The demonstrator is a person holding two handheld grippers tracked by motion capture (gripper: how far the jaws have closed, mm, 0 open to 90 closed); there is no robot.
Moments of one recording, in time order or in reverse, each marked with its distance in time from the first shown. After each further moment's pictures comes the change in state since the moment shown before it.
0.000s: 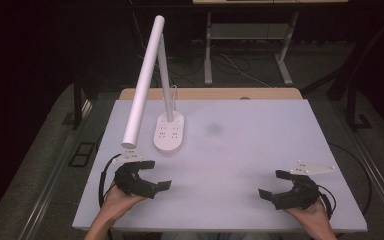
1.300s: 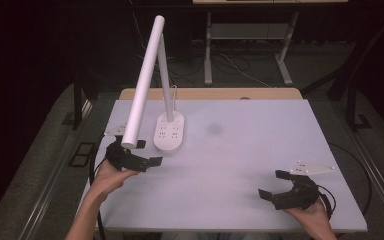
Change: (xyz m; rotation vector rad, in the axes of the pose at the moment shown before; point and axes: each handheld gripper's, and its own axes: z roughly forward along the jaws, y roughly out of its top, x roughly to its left) left arm 0.038 0.047 -0.016 0.019 0.053 -0.021; right arm 0.000 0.000 0.001 0.001 -0.002 -0.007
